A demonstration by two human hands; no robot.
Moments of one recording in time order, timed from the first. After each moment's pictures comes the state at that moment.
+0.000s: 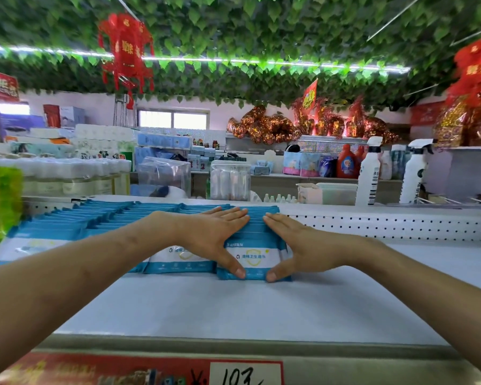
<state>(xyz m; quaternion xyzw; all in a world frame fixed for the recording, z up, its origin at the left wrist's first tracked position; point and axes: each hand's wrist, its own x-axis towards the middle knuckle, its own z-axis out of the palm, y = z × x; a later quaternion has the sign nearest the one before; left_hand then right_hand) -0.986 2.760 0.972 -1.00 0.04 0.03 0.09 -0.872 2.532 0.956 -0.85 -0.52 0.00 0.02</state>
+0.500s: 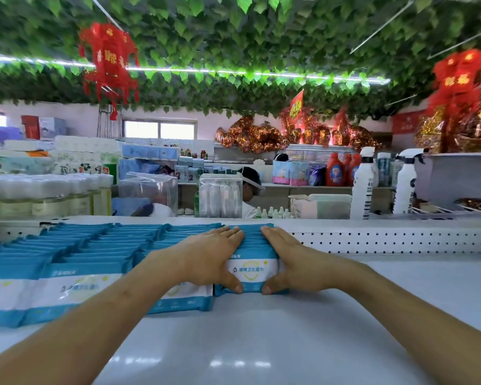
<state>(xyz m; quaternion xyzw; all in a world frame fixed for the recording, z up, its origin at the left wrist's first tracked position) -0.954 2.759 0.960 -1.00 0.01 -0.06 0.08 -0.835 2.560 0.943 -0.86 -0.49 0.00 0.12</state>
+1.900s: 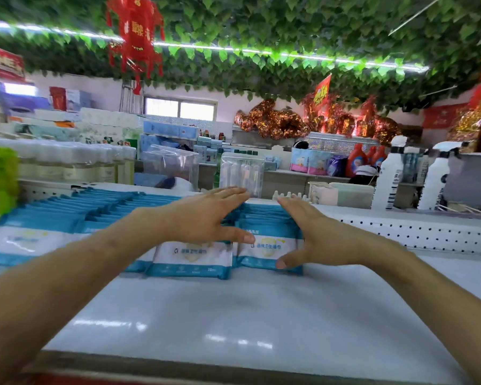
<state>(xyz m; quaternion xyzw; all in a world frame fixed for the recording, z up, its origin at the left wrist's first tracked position) -1.003 2.777 0.983 -0.99 0.01 -0.11 0.02 -0.864 2.557 0.969 -0.85 -0.51 -0.05 0.09</state>
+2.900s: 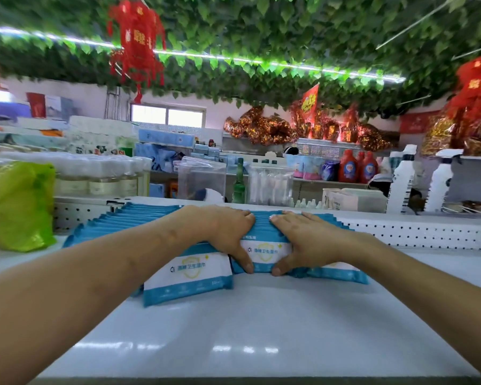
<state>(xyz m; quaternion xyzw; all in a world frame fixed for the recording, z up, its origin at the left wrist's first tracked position) -1.002 2.880 0.978 -0.99 0.02 0.02 0.14 -0.927 2.681 0.970 -0.89 -0.44 -0.07 -0.10</state>
